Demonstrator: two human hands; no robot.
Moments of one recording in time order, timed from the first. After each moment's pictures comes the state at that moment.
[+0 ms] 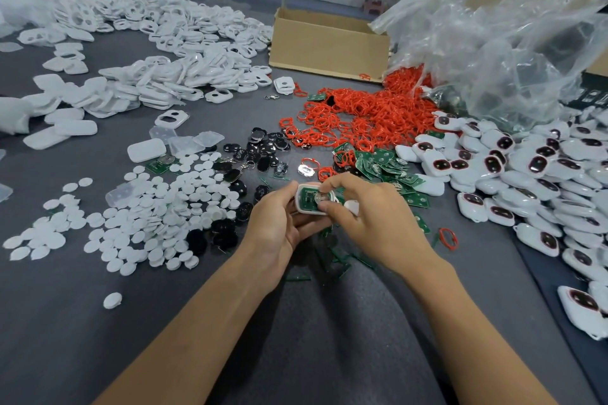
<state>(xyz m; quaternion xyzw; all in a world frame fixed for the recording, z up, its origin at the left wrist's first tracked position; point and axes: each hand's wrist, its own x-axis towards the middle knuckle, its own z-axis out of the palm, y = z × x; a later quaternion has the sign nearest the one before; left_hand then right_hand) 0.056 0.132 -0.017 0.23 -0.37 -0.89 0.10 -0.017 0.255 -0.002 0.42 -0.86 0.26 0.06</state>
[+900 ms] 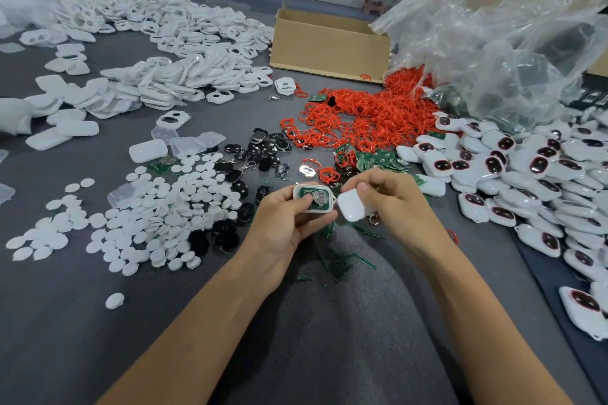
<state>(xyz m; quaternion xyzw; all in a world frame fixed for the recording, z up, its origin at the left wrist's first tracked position) 0.056 0.132 -0.021 0.22 -0.41 -0.88 0.11 -0.029 0.265 0.004 0.28 -0.80 0.52 -0.11</state>
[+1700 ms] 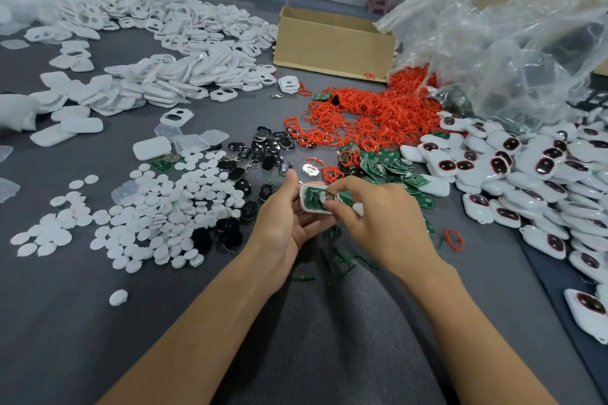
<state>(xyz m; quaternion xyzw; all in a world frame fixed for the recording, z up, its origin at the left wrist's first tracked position) 0.056 0.134 -0.015 0.24 -0.38 -0.89 0.11 -0.015 0.253 -0.006 0.40 -0.89 0.20 0.12</state>
